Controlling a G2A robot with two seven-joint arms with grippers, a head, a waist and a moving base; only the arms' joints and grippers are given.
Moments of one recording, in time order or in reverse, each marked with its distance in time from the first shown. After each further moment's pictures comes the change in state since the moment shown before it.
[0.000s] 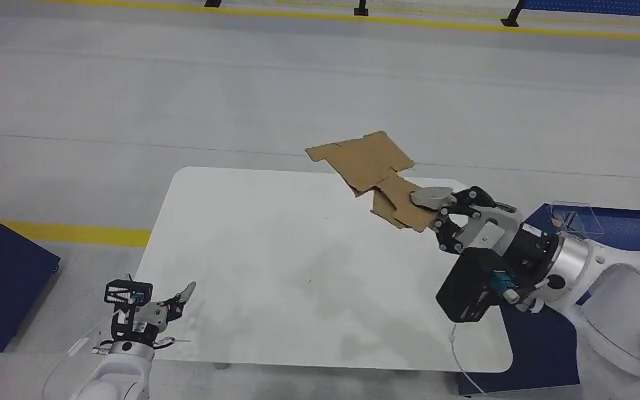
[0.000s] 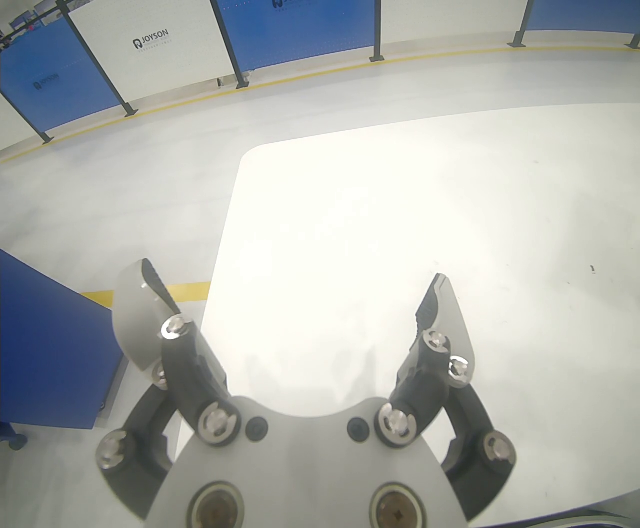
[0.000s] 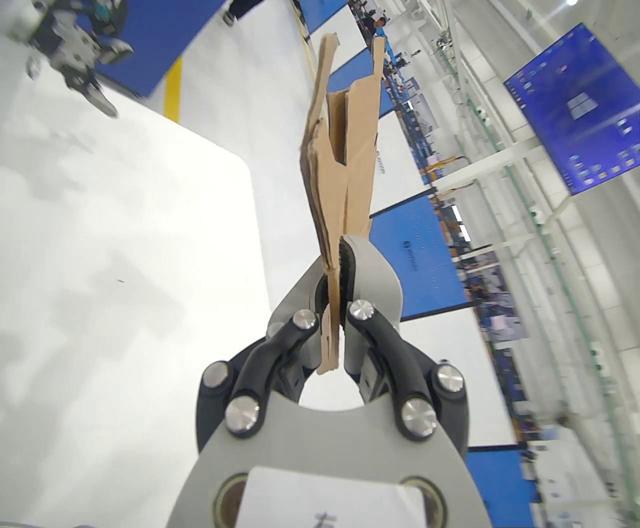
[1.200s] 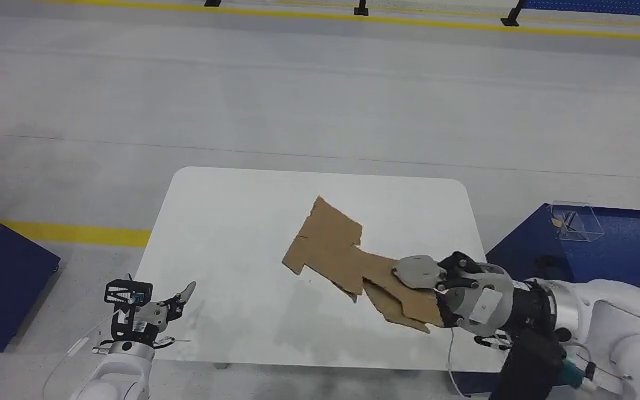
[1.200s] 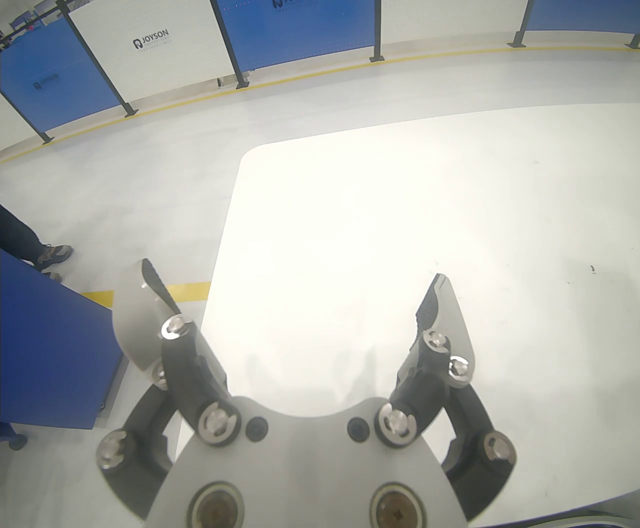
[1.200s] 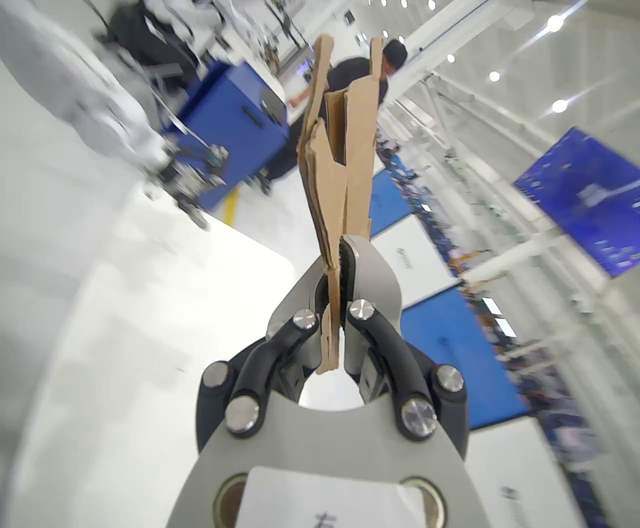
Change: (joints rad) left arm 0.000 0.000 0.000 0.000 0.000 0.000 0.000; right arm -0.283 0.065 0.046 0.001 0.513 -0.021 -0.234
